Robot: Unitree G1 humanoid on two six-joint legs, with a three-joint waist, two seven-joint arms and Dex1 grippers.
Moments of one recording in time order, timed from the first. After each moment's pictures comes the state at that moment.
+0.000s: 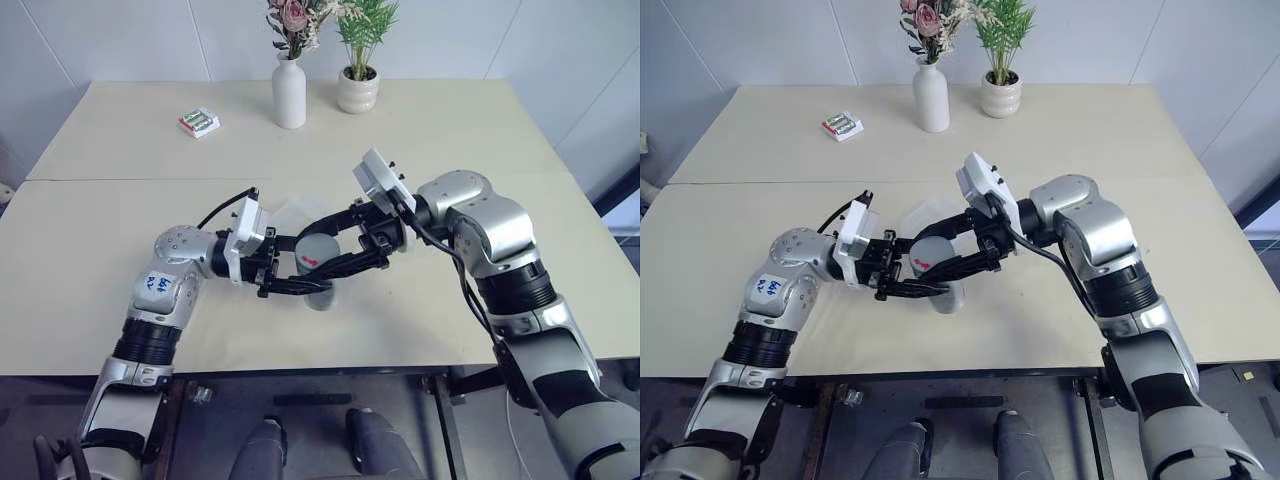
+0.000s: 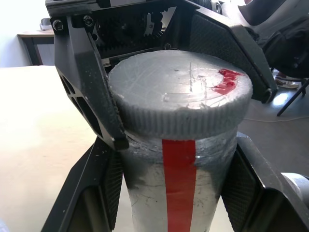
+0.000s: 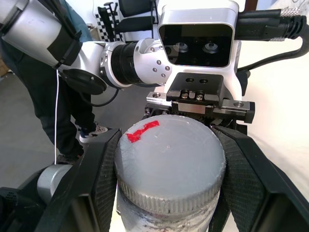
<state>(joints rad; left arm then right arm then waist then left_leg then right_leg) -0.63 0.48 -0.07 0.09 -0.48 0.25 -1.33 -0.97 -0.42 0.24 0.11 0.44 0.60 1.48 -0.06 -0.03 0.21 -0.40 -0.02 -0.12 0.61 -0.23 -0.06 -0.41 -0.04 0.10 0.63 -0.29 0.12</state>
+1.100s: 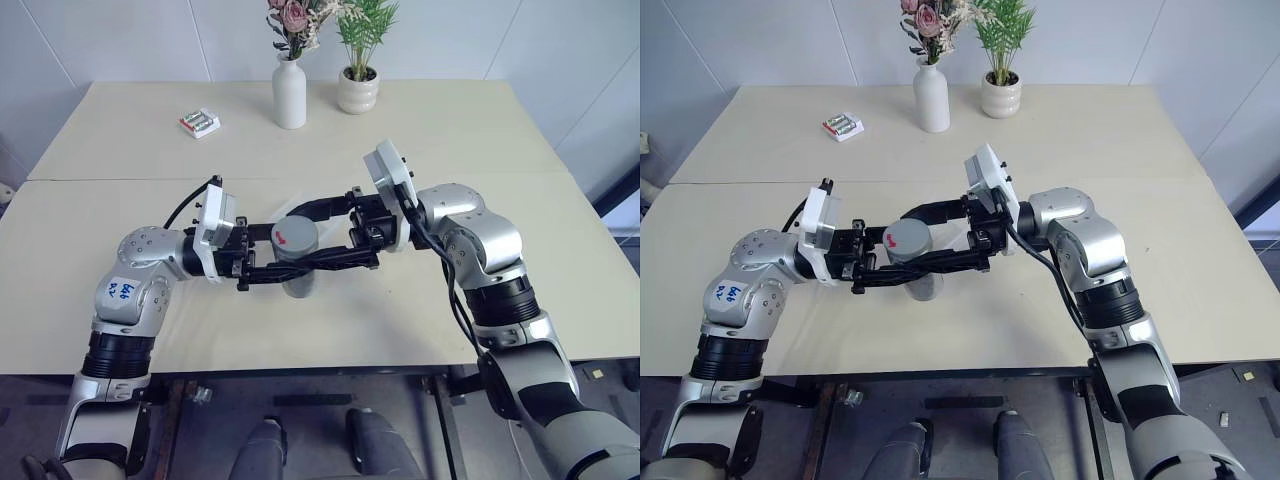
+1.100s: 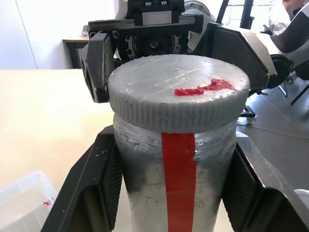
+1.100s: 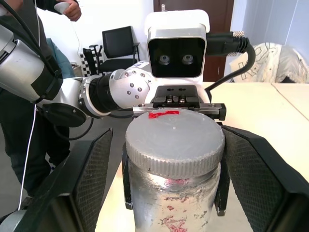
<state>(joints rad) -0.58 0.55 0.04 -0.03 -0.54 0.34 -1.22 -0.92 -0.33 0.15 0.13 0.50 0.48 1.38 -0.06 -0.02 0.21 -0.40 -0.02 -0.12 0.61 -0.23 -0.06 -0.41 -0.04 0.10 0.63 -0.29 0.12</state>
